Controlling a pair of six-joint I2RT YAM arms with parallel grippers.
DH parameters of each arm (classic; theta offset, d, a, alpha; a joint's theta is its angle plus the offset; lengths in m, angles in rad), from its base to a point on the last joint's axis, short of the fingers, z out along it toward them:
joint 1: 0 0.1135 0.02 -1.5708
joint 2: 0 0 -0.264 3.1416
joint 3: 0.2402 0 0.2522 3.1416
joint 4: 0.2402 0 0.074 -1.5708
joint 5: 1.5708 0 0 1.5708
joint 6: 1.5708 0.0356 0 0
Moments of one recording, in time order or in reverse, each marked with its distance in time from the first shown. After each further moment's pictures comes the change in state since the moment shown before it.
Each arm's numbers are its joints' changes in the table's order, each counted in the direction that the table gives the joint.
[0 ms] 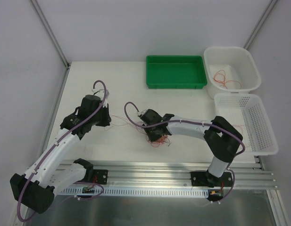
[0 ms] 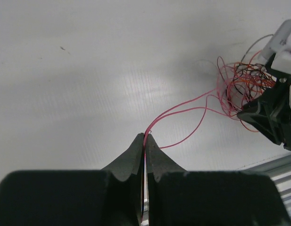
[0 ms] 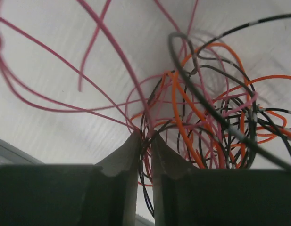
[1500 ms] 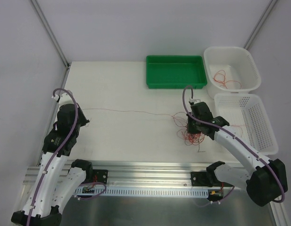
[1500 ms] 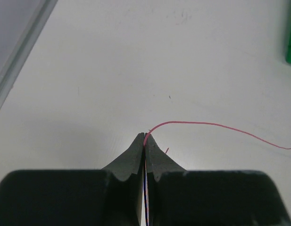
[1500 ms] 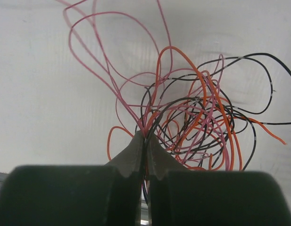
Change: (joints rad) left arm 0.209 -0.280 -0.031 0.023 -0.352 -0.108; right arm -0.474 -0.652 -0.338 0.161 0.068 0.014
